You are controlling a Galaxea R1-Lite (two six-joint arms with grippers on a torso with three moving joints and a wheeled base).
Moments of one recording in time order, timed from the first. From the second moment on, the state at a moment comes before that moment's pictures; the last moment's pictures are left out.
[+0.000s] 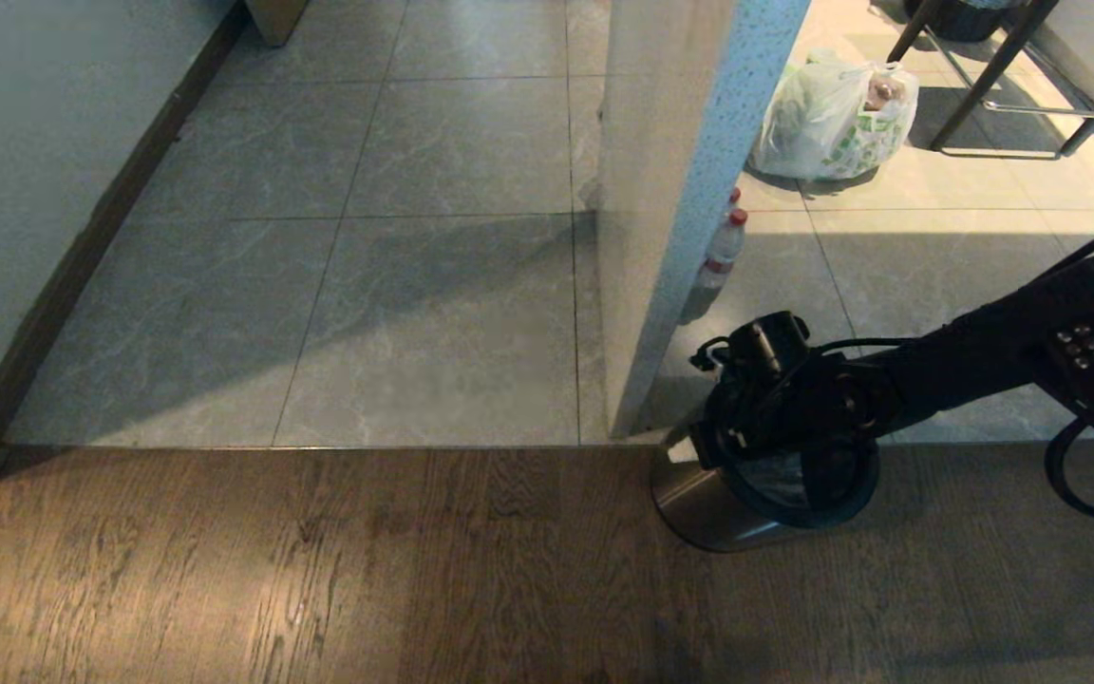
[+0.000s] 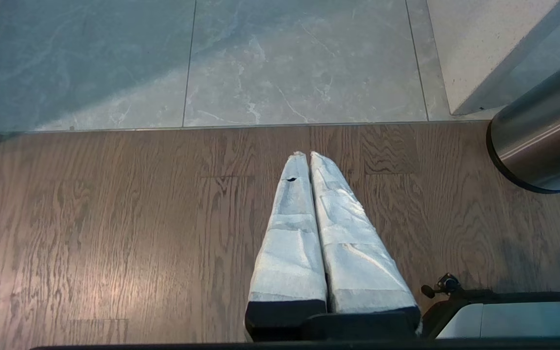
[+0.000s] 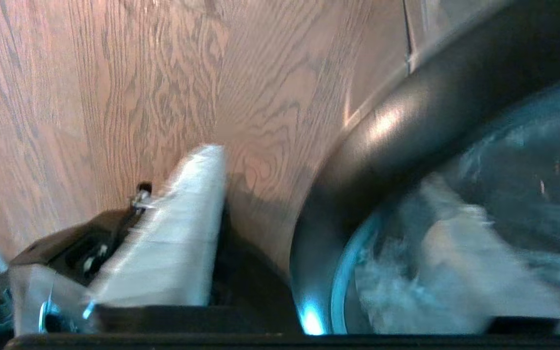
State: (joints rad) left arm 0.00 0.00 0.00 0.01 0.00 0.00; right arm 0.34 2.20 -1.32 -0.04 0.13 0.02
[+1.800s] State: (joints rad) left arm 0.00 0.00 0.00 0.01 0.00 0.00; right arm 0.34 1.56 -1.09 0.11 0.10 -0.03
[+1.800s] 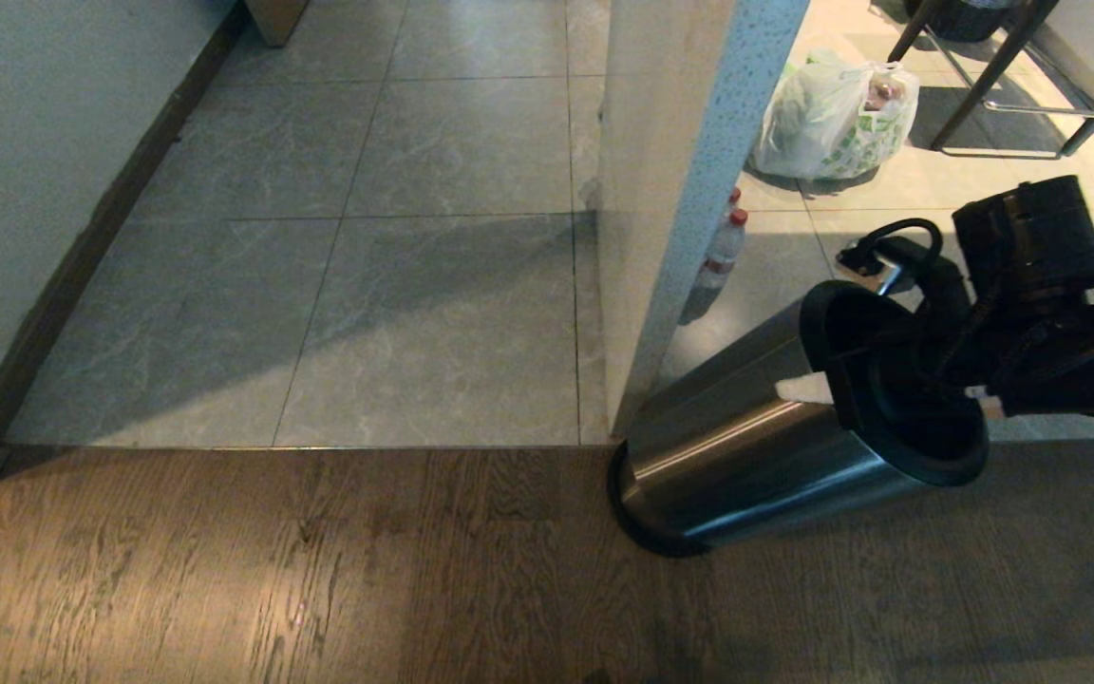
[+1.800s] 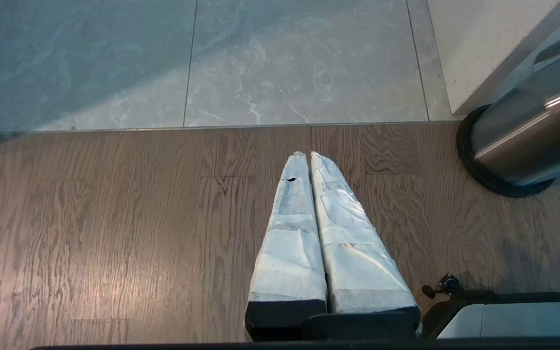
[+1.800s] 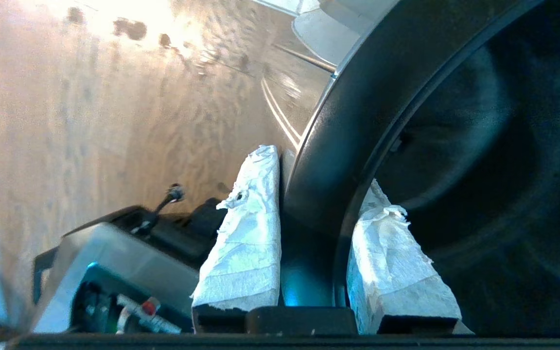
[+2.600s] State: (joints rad) left arm 0.00 0.00 0.00 0.01 0.00 0.00; right arm 0.34 1.10 -1.10 0.41 0.08 -0.03
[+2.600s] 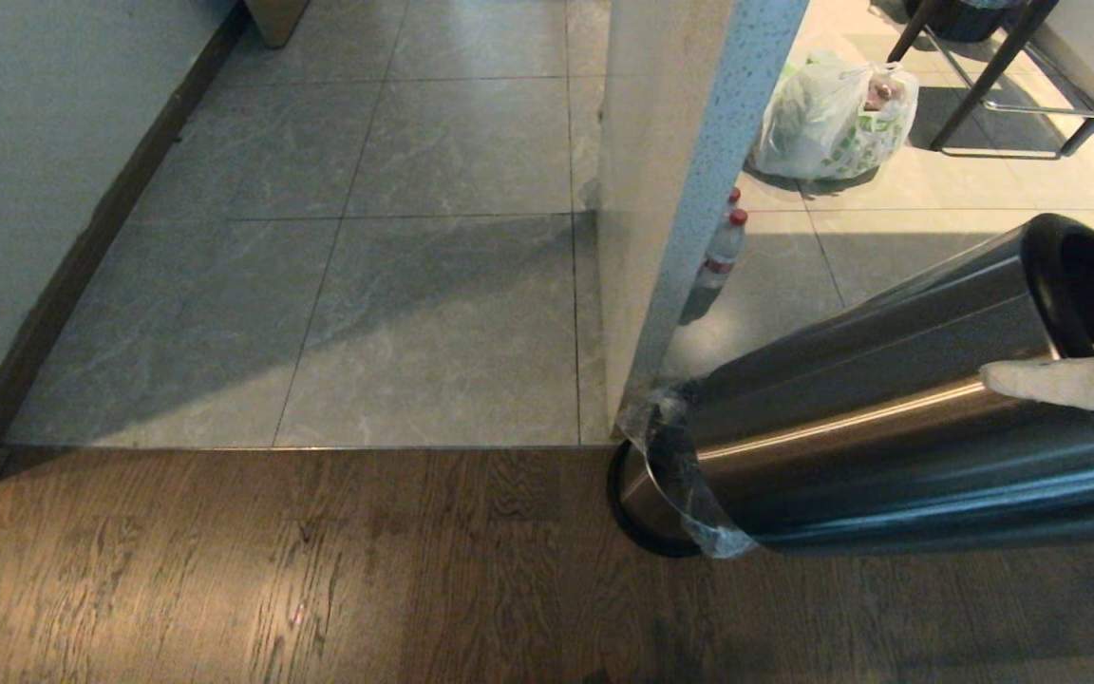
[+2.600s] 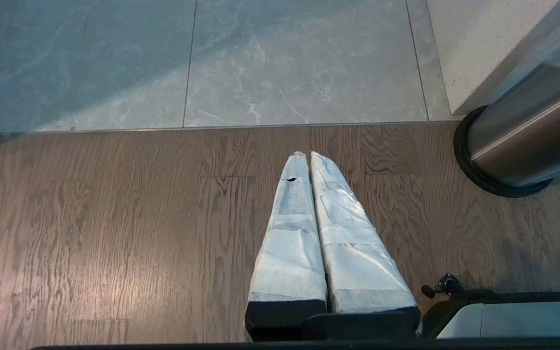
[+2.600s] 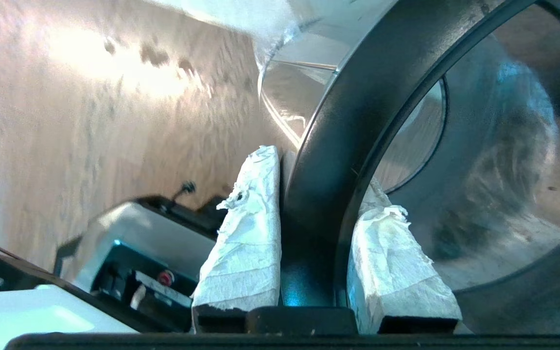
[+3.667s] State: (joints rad) left arm 0.00 0.00 0.00 0.01 0.00 0.00; right arm -0.13 1.26 -0.93 0.16 -0.19 0.00
